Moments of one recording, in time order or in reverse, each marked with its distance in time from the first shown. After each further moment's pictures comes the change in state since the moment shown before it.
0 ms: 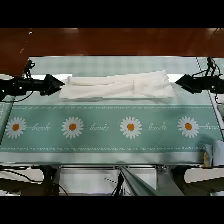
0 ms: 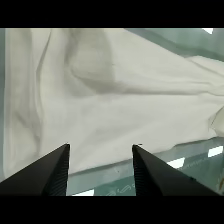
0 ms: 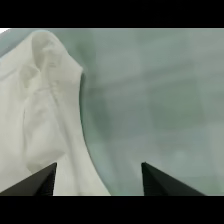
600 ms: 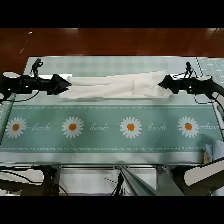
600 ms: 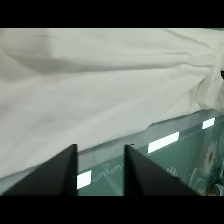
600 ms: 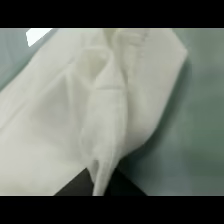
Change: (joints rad) left arm -0.085 0.012 0.000 -0.028 -0.040 0.001; right arm 0.181 -0.132 0.000 0.325 -0.085 -0.070
